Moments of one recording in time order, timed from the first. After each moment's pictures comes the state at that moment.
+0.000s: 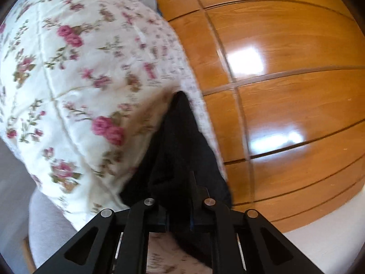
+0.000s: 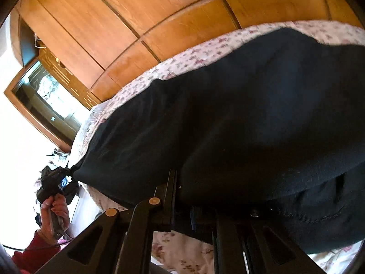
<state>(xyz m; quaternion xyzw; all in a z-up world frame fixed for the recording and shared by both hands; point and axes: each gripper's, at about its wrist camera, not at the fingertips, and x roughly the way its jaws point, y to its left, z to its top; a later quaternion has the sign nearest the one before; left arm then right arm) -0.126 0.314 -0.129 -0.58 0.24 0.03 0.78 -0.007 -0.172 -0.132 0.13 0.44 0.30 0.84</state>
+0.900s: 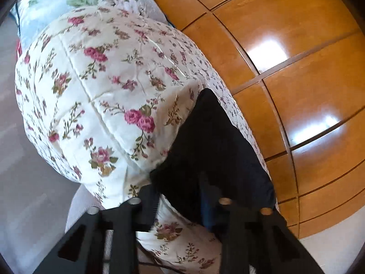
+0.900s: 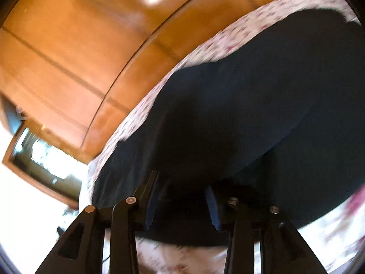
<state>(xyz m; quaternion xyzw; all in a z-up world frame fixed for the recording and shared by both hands) -0.120 0.285 -0.126 -0.48 0.30 0.15 0.81 -0.001 -0.294 -0.124 0.29 0.40 0.18 0.85</state>
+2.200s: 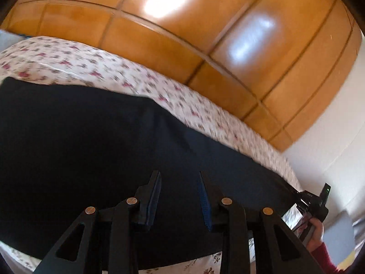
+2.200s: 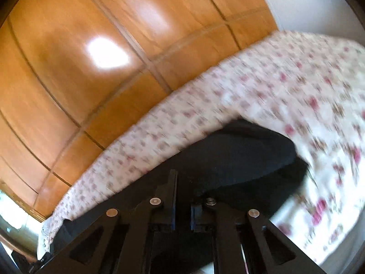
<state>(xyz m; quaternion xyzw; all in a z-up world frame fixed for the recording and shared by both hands) 0.022 0.054 -0.083 -0.25 0.38 -0.10 0.89 -0.004 -0.474 -0.078 0.27 0.30 -0.05 0.91</state>
